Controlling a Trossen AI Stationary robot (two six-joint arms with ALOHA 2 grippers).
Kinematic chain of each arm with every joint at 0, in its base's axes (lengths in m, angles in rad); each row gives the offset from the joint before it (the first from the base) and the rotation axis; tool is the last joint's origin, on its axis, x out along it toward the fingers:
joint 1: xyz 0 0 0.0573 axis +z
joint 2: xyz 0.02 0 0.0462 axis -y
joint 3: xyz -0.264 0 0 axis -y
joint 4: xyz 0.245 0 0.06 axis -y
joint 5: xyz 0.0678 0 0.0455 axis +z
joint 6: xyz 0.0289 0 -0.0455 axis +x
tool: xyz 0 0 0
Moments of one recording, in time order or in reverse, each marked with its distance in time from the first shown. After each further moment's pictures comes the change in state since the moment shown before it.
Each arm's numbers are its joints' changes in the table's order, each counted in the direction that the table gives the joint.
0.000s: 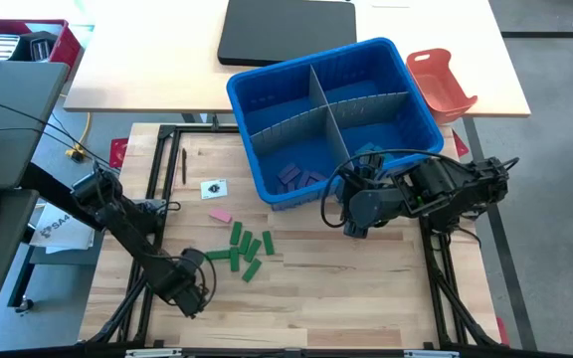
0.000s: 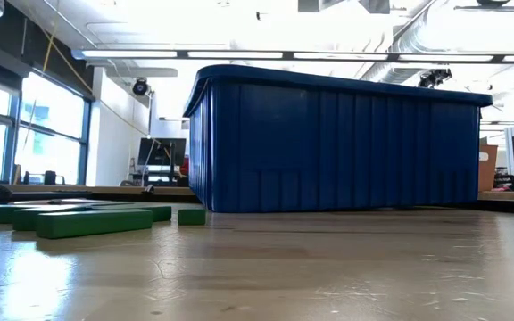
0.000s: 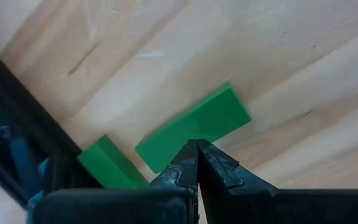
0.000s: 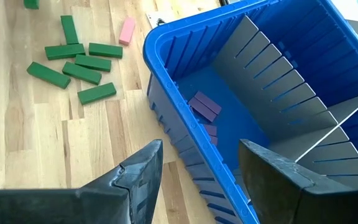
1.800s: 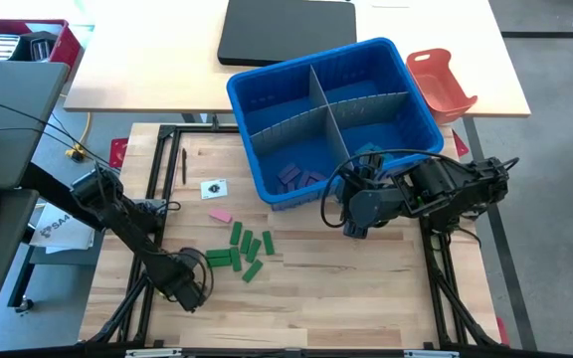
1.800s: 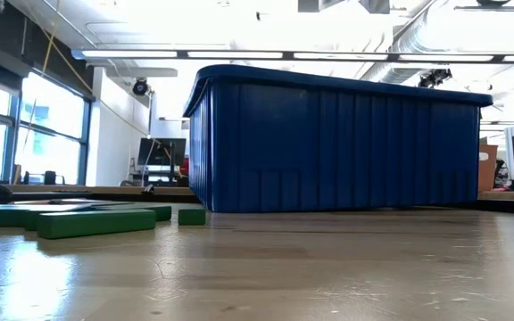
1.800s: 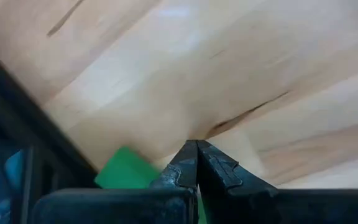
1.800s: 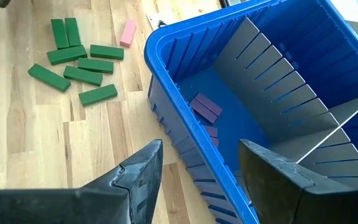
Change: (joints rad) left arm 0.020 0.006 -0.141 0.192 -0.079 -0.061; right arm 0.000 0.000 0.000 0.007 0.000 -0.002
